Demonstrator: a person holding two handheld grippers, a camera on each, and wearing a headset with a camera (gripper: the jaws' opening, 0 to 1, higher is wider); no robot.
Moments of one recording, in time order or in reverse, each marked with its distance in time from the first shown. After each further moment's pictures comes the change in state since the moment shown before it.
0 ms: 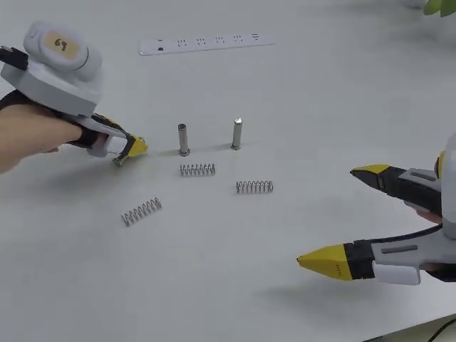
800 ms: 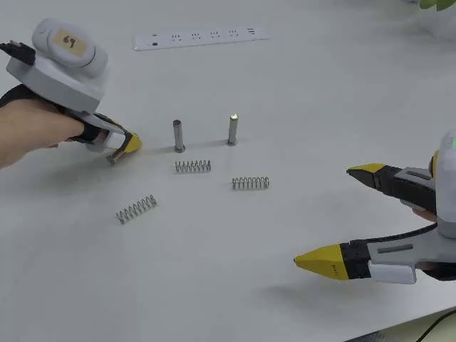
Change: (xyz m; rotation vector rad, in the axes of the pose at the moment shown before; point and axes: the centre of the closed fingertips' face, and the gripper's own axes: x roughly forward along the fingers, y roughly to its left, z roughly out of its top) left arm 0.009 -0.001 -0.002 0.012 0.042 0.005; right arm 0.000 0.000 -0.006 0.004 0.010 0.000
